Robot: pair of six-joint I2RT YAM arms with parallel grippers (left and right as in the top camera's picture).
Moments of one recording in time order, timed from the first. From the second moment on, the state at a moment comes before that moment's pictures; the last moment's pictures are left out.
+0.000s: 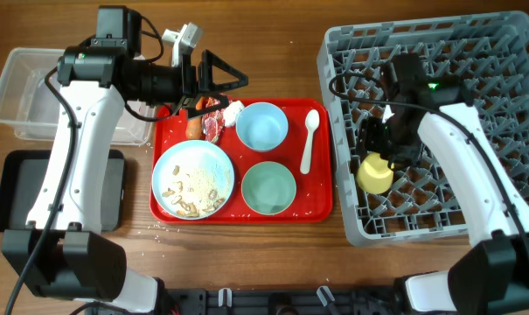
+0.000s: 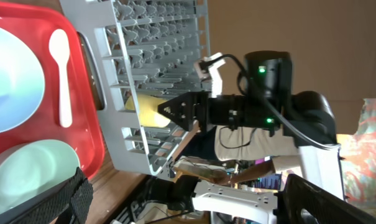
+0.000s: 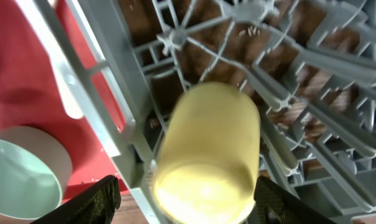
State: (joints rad) left arm -0.06 1.69 1.64 -1.17 1.14 -0.24; right arm 0.16 1.59 1.35 -1.28 -0.03 0.38
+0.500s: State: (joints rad) left arm 0.17 1.26 1.64 -1.27 0.20 -0.61; right arm 0.55 1.74 1.37 -1.15 -0.19 0.38
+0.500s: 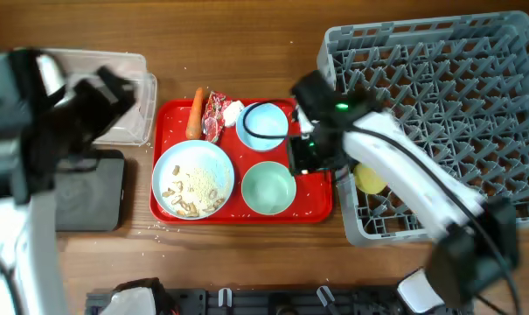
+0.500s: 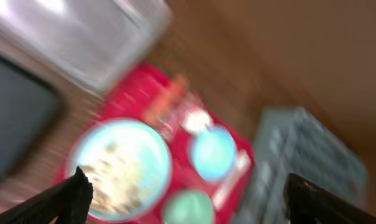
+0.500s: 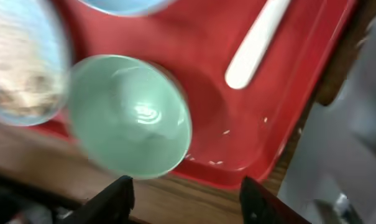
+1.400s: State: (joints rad) left arm 0.22 1.17 1.64 -1.28 -0.01 -0.64; right arm 0.09 1.46 1.42 -1.07 0.85 0.47
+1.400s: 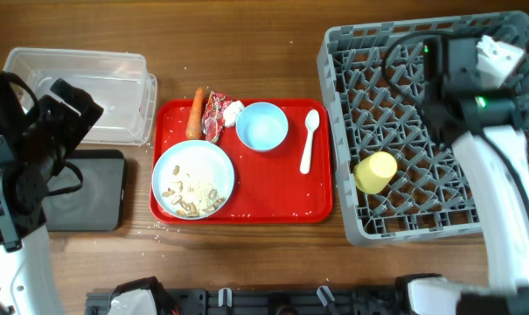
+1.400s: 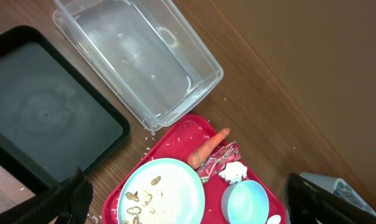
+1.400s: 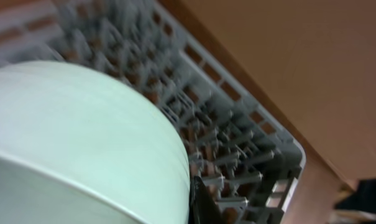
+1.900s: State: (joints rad) left arm 0.22 1.18 1.64 -1.28 -0.01 -0.64; right arm 0.07 1.86 1.41 -0.74 1.03 0.24
